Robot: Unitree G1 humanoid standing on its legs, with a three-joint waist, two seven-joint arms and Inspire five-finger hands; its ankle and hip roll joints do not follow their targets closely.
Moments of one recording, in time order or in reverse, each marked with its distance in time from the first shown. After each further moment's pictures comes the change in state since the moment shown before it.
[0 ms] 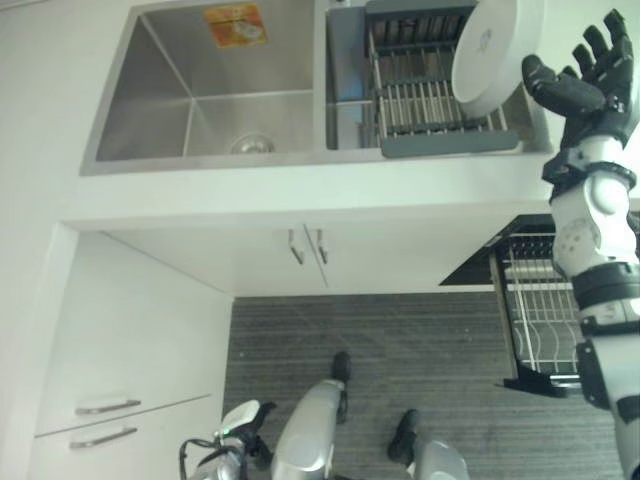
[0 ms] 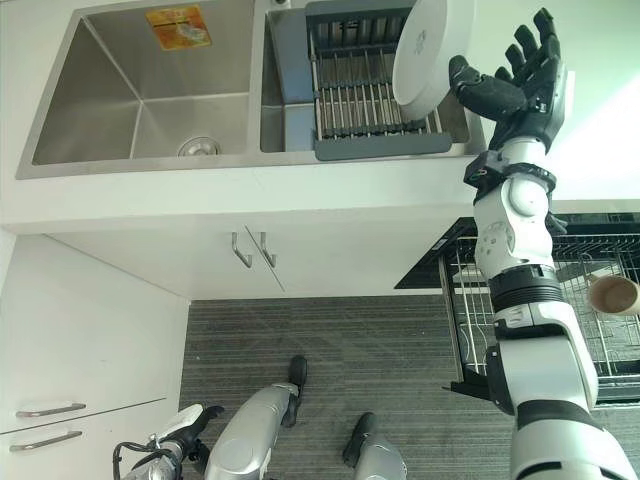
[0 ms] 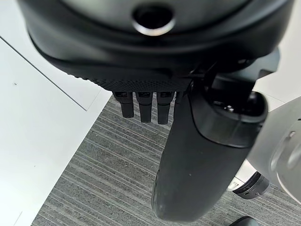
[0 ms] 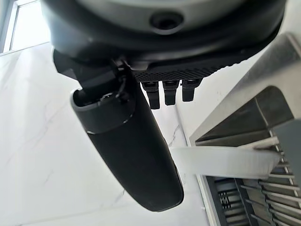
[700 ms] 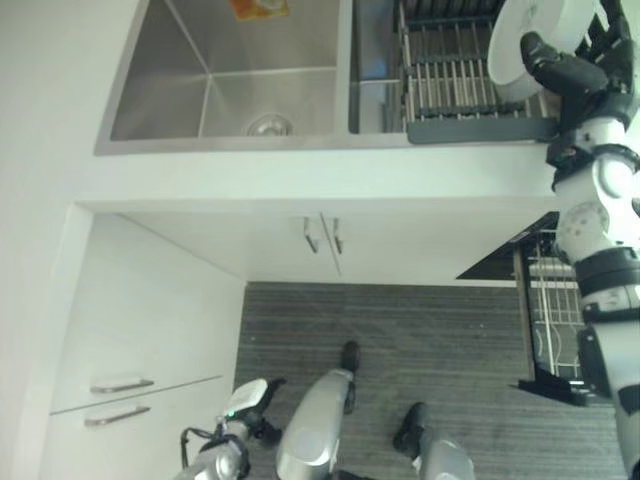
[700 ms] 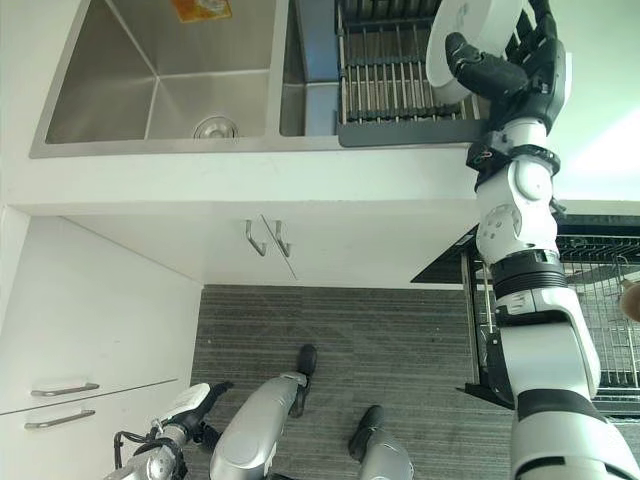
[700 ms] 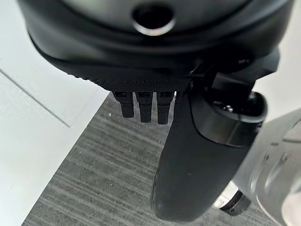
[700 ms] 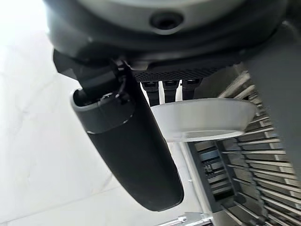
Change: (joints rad) left arm 0.002 0.052 -0.019 -0.110 0.042 -0.081 0.075; right arm -0.082 -0.002 0.008 0.038 0.060 0.039 0.046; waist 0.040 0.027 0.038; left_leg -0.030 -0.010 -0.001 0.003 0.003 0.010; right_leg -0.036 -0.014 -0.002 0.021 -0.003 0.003
